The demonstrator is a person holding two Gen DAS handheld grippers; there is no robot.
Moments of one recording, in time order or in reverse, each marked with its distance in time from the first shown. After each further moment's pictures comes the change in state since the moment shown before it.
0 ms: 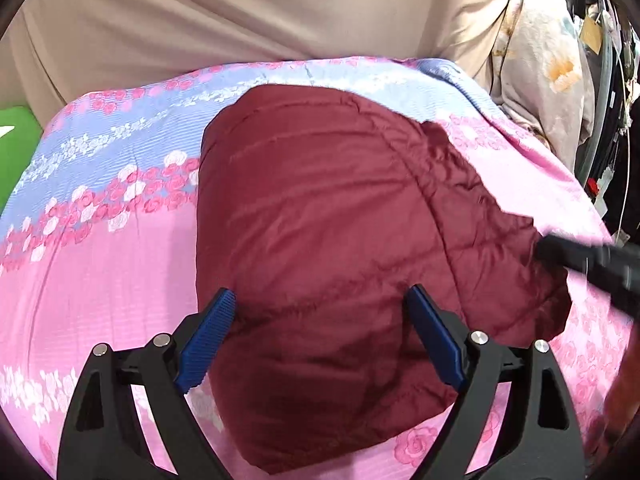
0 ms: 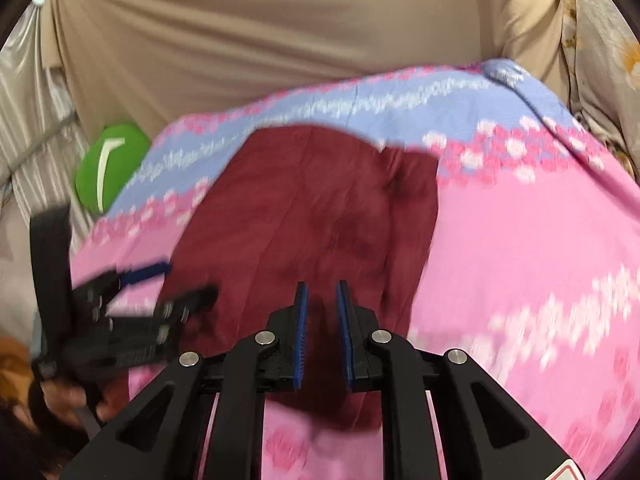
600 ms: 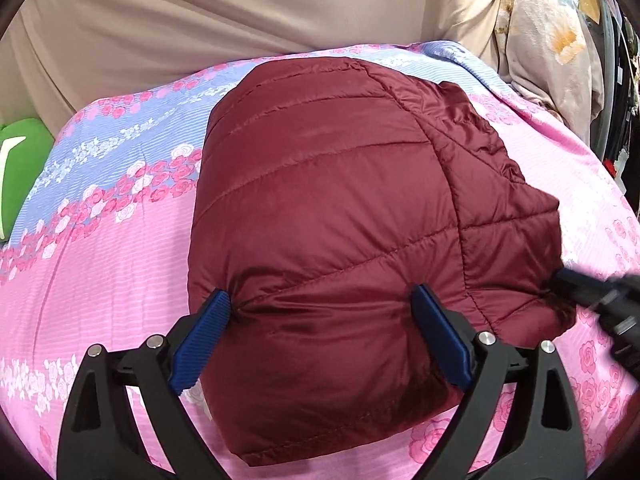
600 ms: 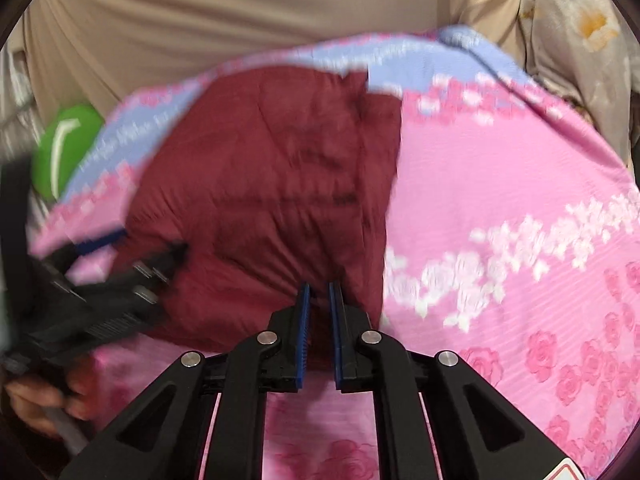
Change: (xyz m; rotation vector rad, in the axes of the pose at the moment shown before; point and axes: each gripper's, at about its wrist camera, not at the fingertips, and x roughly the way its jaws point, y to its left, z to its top) left arm 0.011 -0.009 -0.025 0.044 -0.007 0.079; right arm 0.005 0.003 -0.043 0.062 0.004 -0.147
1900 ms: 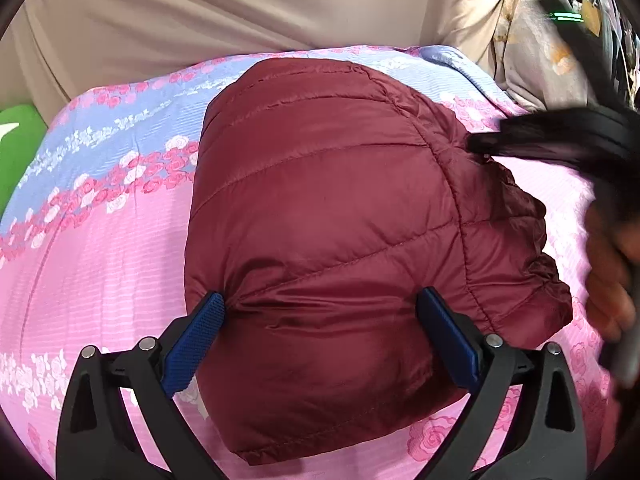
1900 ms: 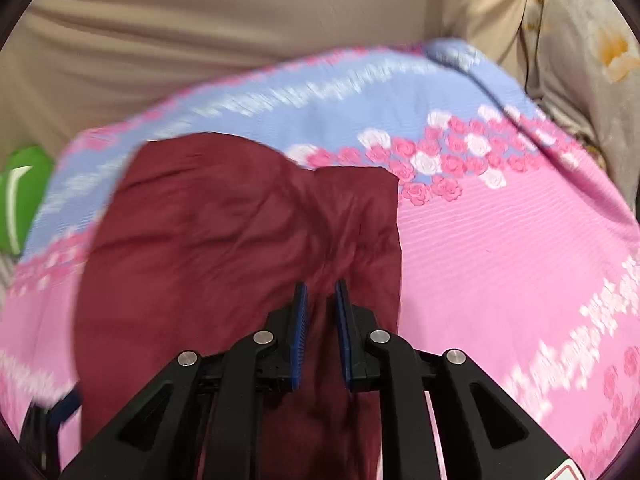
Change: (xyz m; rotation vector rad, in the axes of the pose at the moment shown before) left arm 0.002 0.006 -0.001 -0.040 0.002 -0.049; right arm 0.065 0.000 0.101 0.042 -0.011 -0.112
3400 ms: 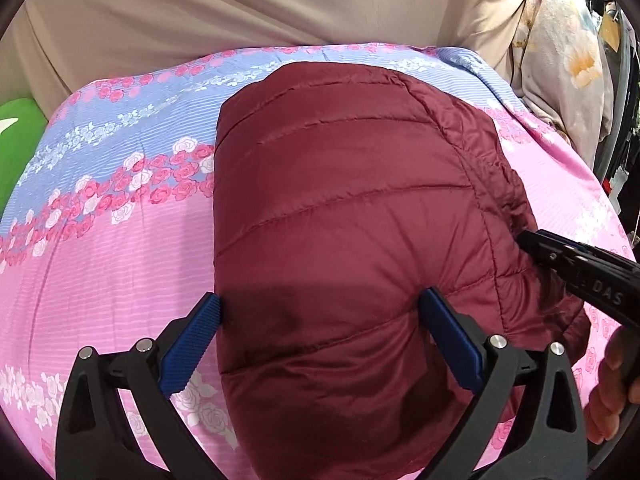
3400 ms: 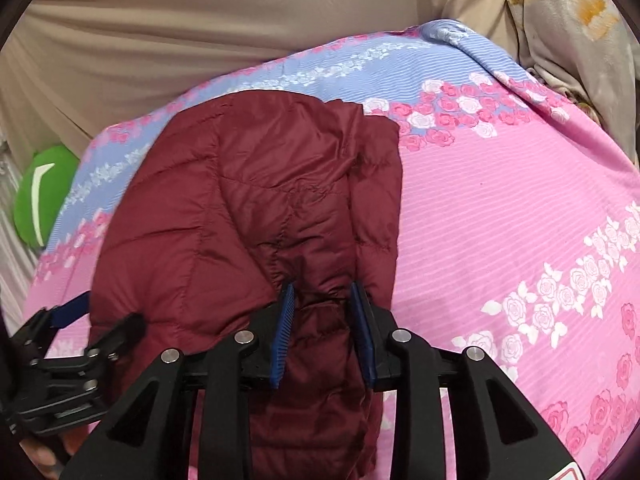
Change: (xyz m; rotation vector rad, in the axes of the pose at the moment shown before) left arm 0.010 0.022 0.027 -0.020 0.044 0.010; right arm -0.011 -0.020 -0.042 0.053 0.040 0.087
